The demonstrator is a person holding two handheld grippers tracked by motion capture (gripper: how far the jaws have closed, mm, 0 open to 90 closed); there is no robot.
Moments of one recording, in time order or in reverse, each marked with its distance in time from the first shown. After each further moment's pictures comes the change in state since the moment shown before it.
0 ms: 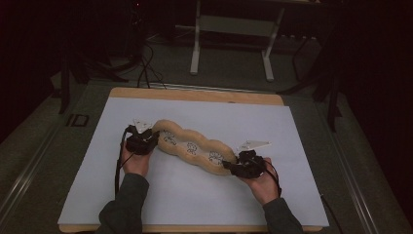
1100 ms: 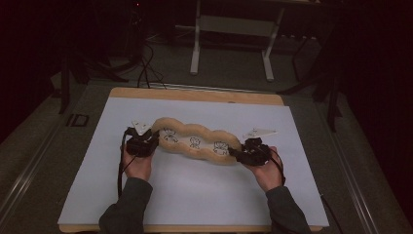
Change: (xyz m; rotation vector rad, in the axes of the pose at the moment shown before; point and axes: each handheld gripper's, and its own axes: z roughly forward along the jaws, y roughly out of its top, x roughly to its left) left arm -0.012 0.003 -0.017 -0.028 0.058 -0.063; right arm -0.027 0.022 -0.004 -0.037 -0.057 0.010
